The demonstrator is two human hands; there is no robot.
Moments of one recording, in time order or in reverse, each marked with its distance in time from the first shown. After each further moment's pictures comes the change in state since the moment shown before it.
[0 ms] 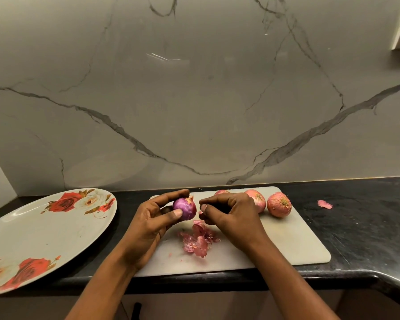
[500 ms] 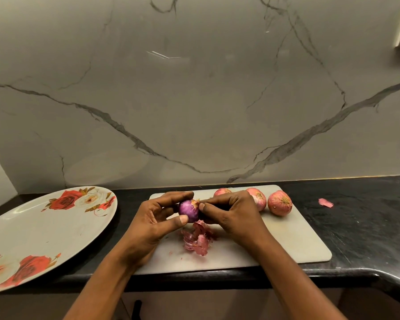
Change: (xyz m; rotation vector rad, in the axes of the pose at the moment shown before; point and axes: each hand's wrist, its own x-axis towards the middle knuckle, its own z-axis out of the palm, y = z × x) left_hand -0.003 0.002 0.000 0.126 -0.077 0.063; right_hand 0.001 -0.003 -0.003 0.066 -0.088 0.000
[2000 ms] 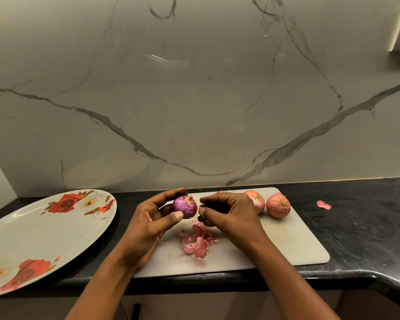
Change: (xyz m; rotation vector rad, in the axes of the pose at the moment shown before) left_hand 0.002 0.001 0.002 -0.099 0.098 -0.028; right_hand -0.003 -0.006 0.004 0.009 0.068 0.069
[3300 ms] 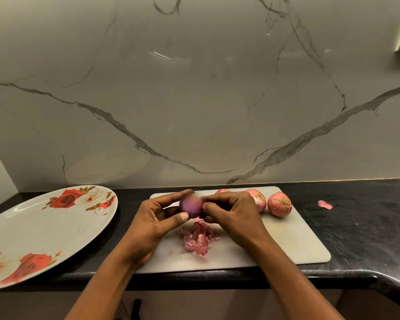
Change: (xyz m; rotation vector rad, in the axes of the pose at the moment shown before) left_hand -0.001 -0.003 0.000 0.080 -0.056 0.008; right_hand 0.002 0.001 -0.001 0.019 -0.036 -0.059
